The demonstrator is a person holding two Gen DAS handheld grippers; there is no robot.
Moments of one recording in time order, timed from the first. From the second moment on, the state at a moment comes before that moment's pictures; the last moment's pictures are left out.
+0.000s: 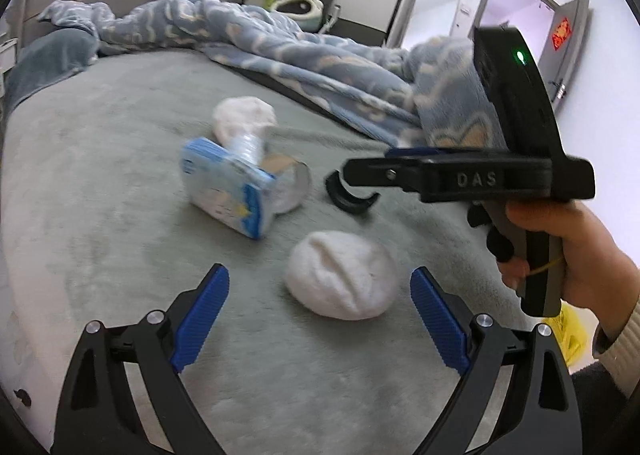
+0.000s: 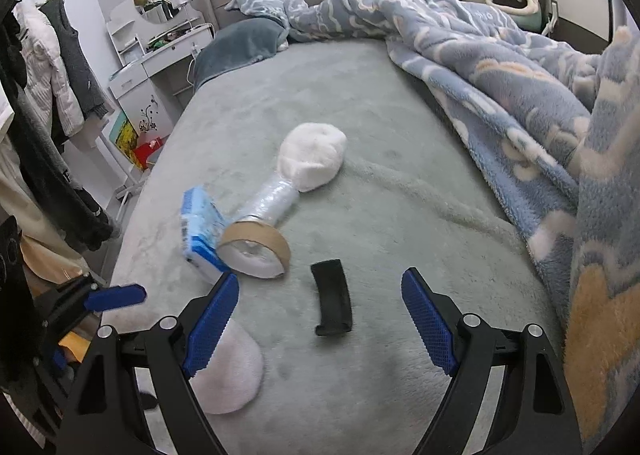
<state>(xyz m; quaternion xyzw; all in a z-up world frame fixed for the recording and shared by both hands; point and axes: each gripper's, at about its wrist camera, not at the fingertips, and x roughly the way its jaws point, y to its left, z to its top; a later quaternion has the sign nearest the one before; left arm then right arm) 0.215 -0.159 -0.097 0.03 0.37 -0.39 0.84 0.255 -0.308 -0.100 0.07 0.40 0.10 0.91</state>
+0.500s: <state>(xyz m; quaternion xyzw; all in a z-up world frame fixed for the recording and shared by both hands) 0.219 -0.191 -0.111 0.04 0.38 -0.42 0.83 0.262 -0.303 -0.123 0.04 0.42 0.13 0.90</state>
